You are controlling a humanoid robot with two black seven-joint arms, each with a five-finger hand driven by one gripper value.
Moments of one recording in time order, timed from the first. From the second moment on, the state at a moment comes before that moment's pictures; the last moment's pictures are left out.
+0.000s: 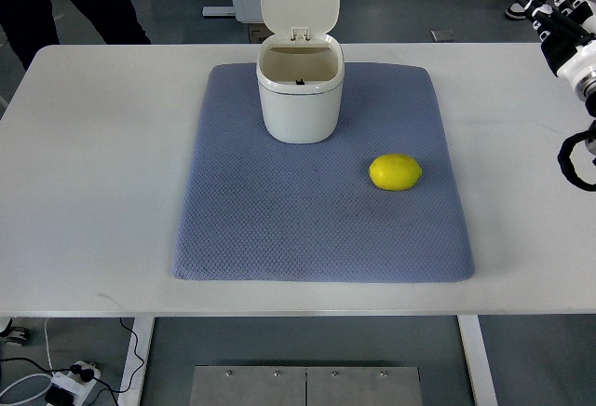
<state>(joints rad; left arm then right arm) -0.04 0.00 -0.11 -0.26 -0.07 0.21 -0.41 0.94 -0.44 0.58 0.72 0.09 0.03 0.36</state>
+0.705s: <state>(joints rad) -0.02 0.00 -0.11 -0.26 -0.07 0.20 -0.41 0.94 -0.44 0.58 0.71 0.08 0.03 0.36</state>
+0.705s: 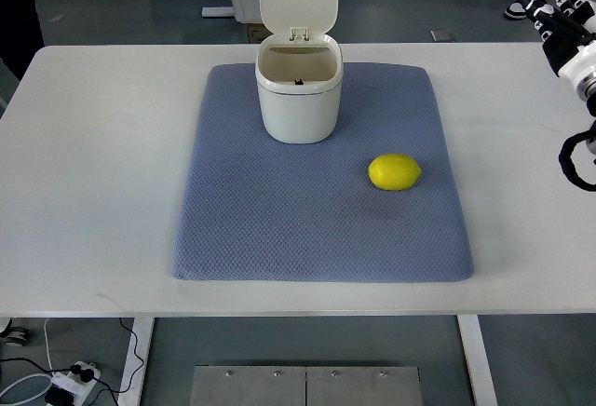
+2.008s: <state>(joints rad) -0.02 0.00 -0.11 -0.26 -0.07 0.20 -0.41 0.99 -0.42 0.53 0.57 0.05 0.06 0.41</state>
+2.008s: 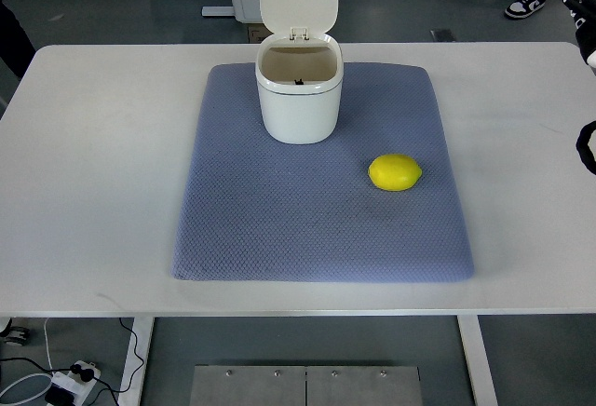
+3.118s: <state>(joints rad) -0.02 0.00 -0.11 -0.26 -0.07 0.20 -0.41 0.95 -0.67 -0.01 1.11 -0.51 -0.05 0.57</state>
